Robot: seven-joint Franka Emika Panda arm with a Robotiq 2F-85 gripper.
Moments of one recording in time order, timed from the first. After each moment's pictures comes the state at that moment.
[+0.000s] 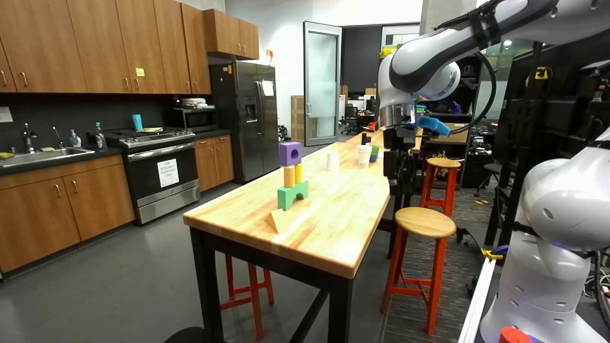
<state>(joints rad) 0.00 -0.66 -0.15 -2.67 0.11 1.76 -0.16</state>
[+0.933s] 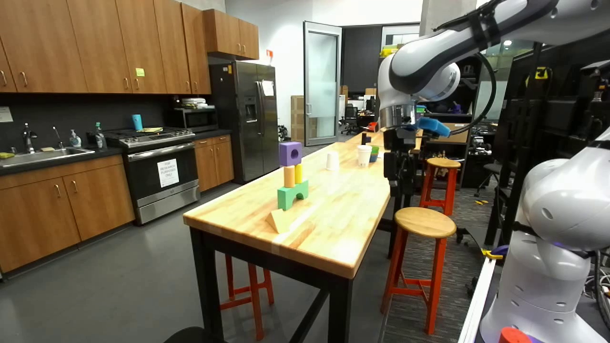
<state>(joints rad) 0.00 -0.66 -0.14 -2.67 0.11 1.76 -0.16</state>
